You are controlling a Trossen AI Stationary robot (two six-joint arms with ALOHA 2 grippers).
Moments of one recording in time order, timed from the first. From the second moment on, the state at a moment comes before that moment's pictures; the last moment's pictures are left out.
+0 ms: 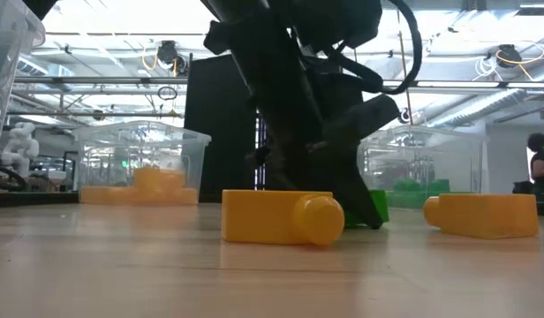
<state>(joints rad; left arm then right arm) -0.21 2.25 1.62 -0.49 -0.26 -0.67 -0.03 0.92 1.70 -1.37 0.11 0.09</state>
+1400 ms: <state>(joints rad) 0.24 2.32 2.09 0.00 -0.29 -0.28 -0.03 0.83 1.75 -1.38 0.11 0.12</state>
